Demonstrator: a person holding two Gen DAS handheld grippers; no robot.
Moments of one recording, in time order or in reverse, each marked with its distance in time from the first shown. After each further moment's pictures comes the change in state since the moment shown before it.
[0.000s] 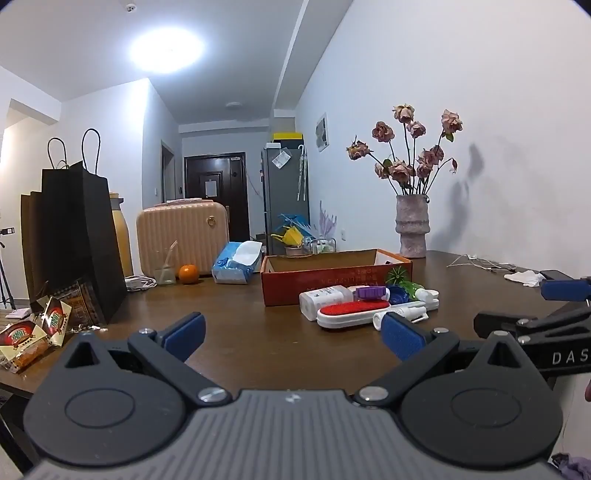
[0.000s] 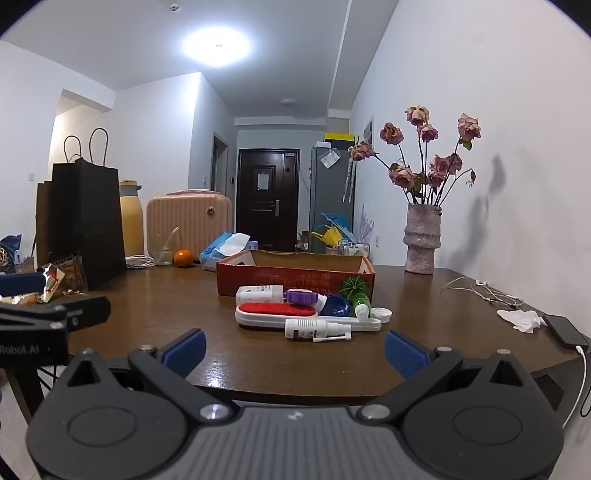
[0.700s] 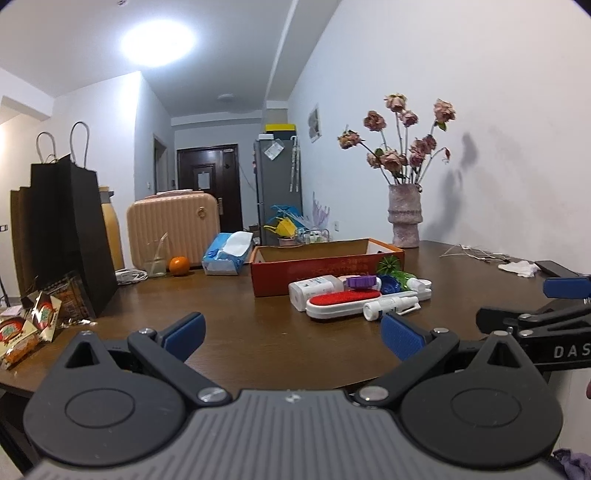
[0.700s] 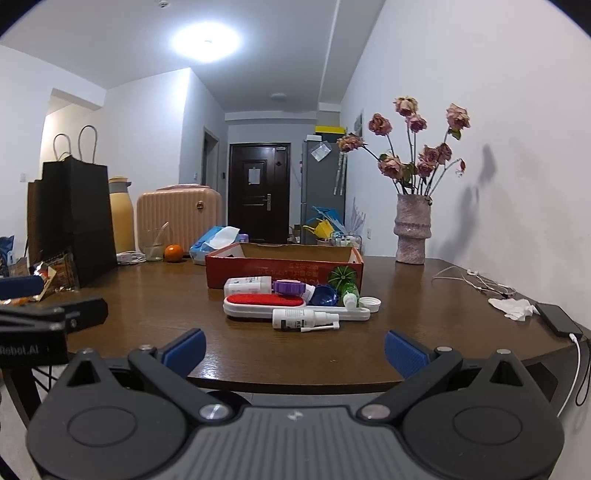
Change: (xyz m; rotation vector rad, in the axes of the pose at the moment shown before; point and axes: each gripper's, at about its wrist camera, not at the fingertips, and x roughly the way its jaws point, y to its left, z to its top) left arm 0.010 -0.011 -0.005 0.018 0.023 -0.023; right arm -0.001 -0.010 -0.006 0.027 0.019 -0.027
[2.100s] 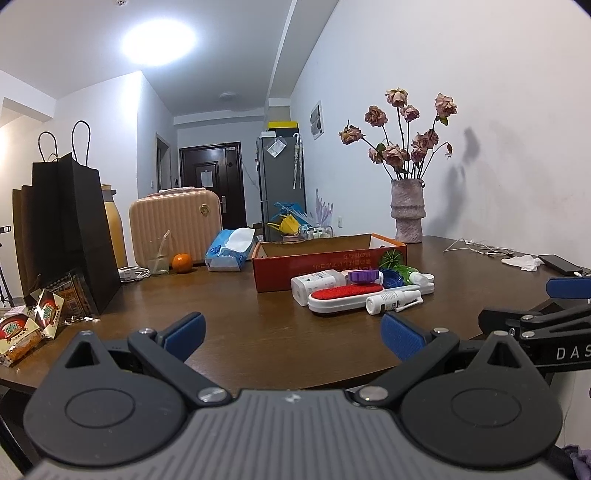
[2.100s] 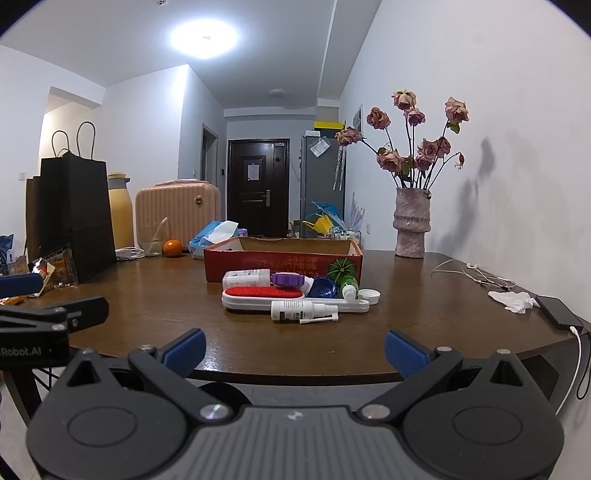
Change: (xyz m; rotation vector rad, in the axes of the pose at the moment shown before) left arm 0.001 -0.004 -0.007 0.003 0.013 0.021; right arm 0.003 -0.001 -0.006 0.003 0.013 -0.001
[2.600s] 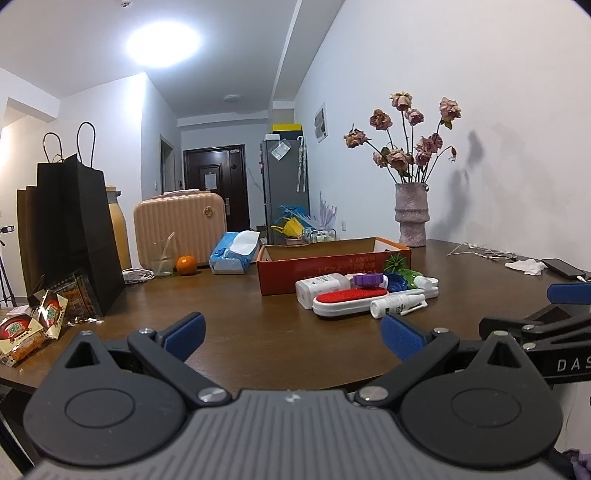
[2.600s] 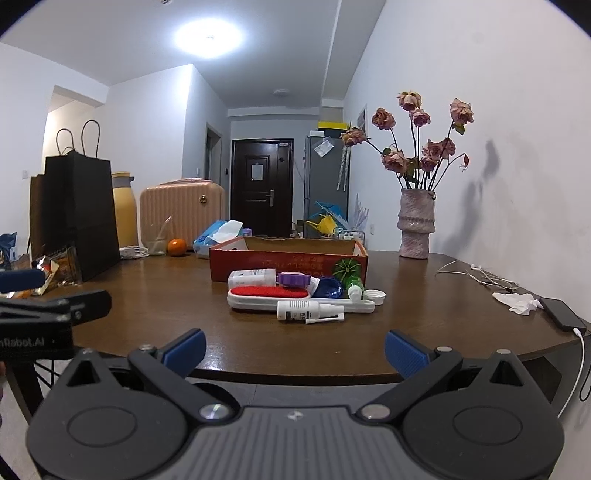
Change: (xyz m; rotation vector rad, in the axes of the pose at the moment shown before) left arm -0.001 0.001 0.001 -0.002 -0.009 0.006; right arm -0.001 0.006 -0.001 -0.014 -0.004 0.010
